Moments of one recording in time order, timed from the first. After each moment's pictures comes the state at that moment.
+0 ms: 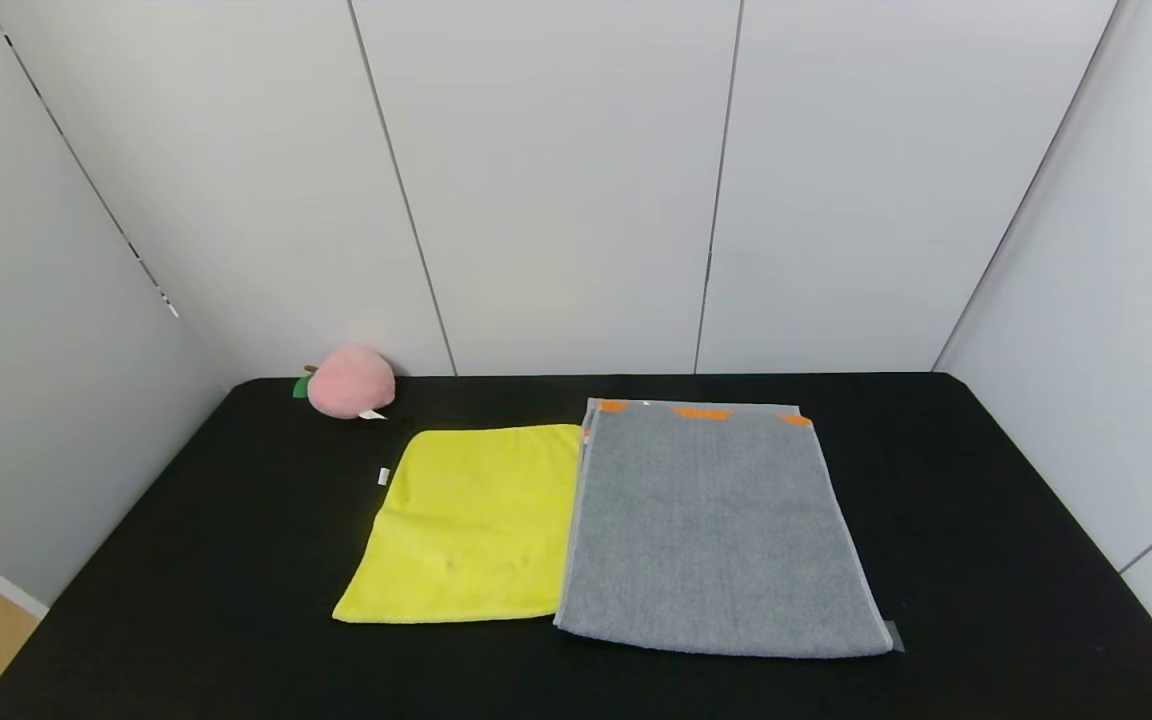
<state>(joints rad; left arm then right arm) 0.00 0.00 0.00 0.00 0.01 -0.01 0.00 0.00 0.00 0.00 0.00 -0.03</state>
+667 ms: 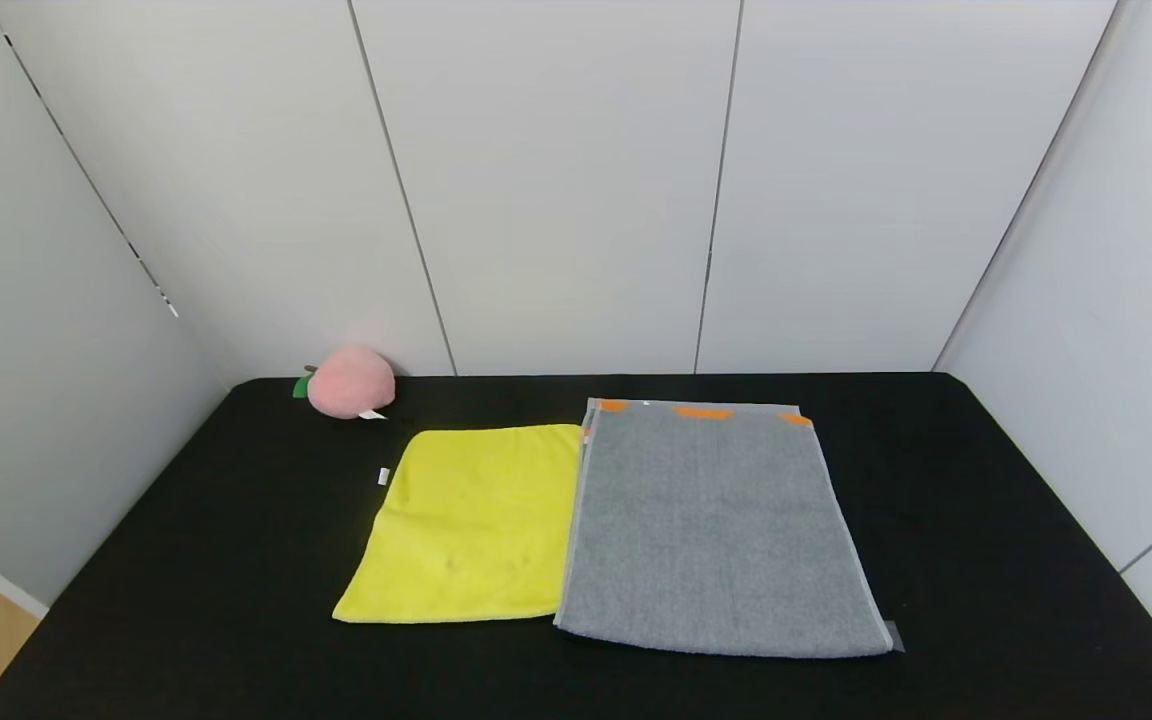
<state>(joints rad) 0.00 0.00 0.00 0.00 0.01 -0.02 0.00 0.00 0.00 0.00 0.00 0.00</state>
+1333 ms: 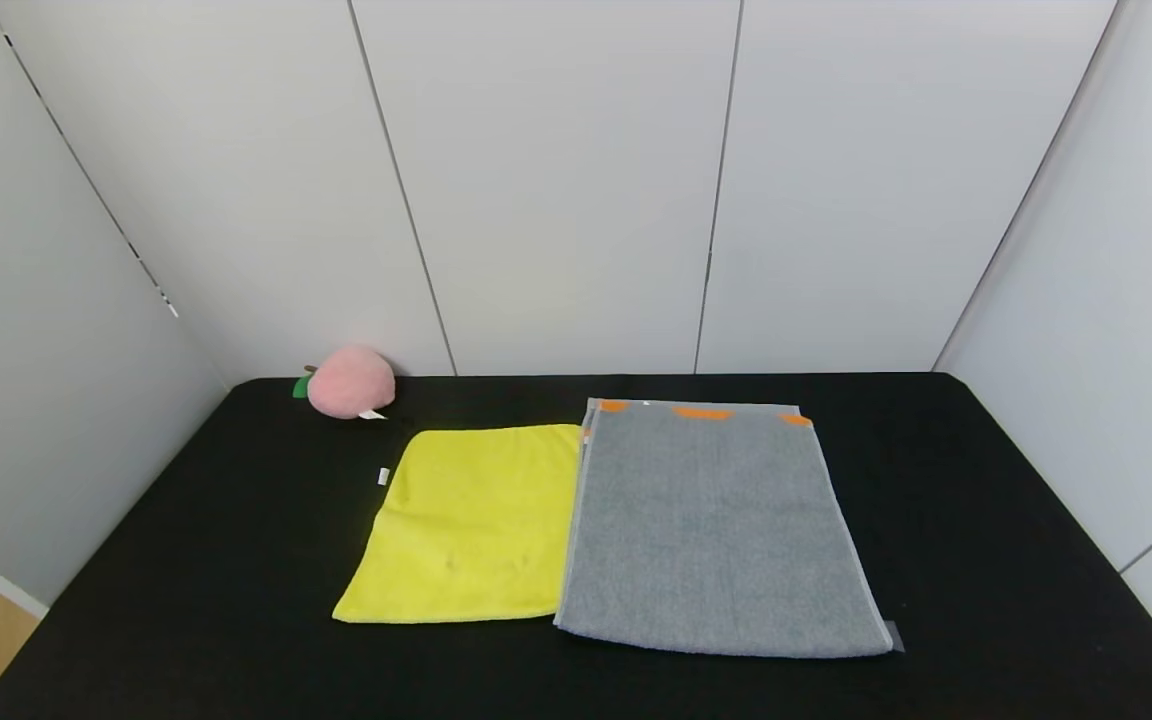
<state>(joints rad) 0.00 0.00 0.00 0.00 0.00 0.00 0.00 0.00 0.00 0.00 0.00 -0.01</state>
